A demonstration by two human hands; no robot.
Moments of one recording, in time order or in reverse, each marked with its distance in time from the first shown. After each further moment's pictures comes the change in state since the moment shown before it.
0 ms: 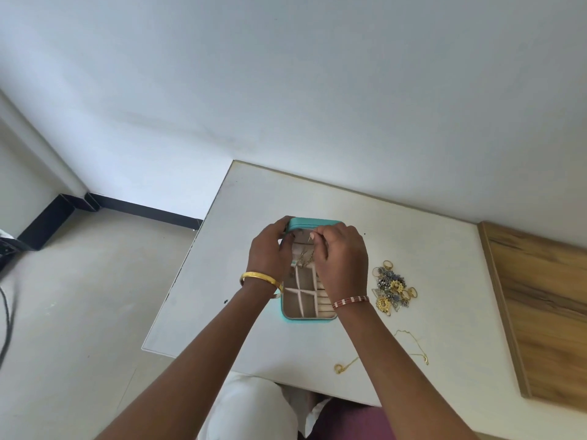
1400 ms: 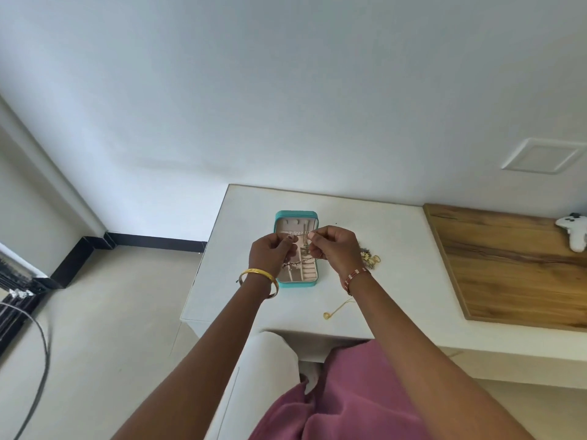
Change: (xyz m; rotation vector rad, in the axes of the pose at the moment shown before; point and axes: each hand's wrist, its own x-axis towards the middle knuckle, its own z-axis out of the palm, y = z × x) left_hand -0.095 0.052 -0.041 -0.386 -0.123 -0.167; right_hand -0.035 -0.038 -0.112 0.867 -0.260 0.762
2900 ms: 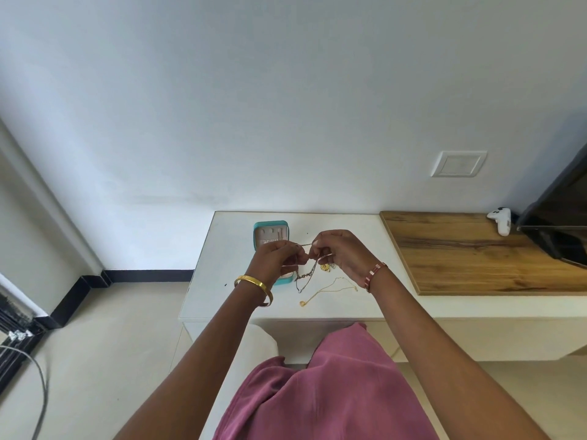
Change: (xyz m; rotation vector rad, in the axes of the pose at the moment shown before) left_hand -0.129 0.052 0.013 -0.054 -0.322 0.079; right_hand -0.116 -0.052 -0.082 0.029 -0.258 -0.059
